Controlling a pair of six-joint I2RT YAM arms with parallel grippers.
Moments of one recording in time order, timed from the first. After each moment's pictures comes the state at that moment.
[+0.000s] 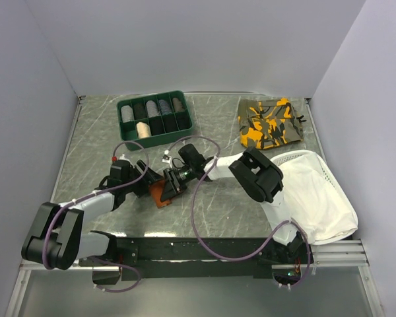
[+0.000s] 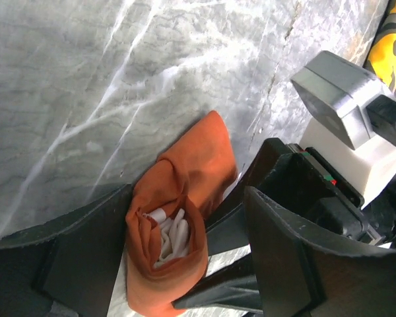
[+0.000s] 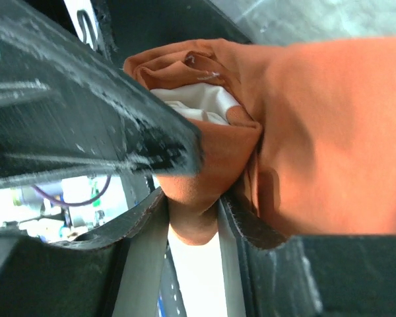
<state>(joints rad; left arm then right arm) -0.24 1.26 0.35 0.21 0.26 -0.97 0.80 2.19 1.27 0.13 -0.95 0.55</state>
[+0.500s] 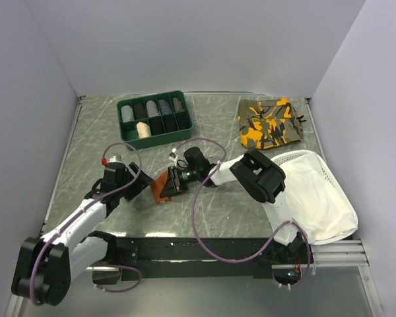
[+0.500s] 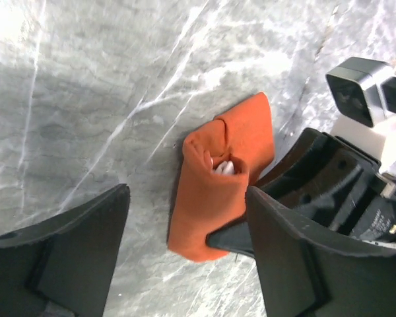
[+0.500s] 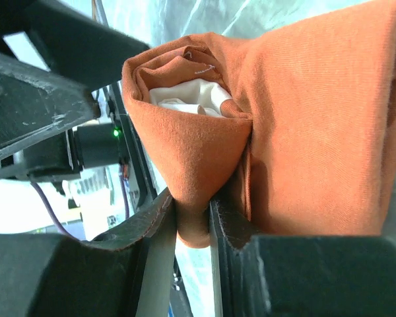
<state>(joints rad) -0.24 1.00 0.38 -0.13 0.08 -0.90 0.79 2.16 1.12 0.44 -0.82 0.82</state>
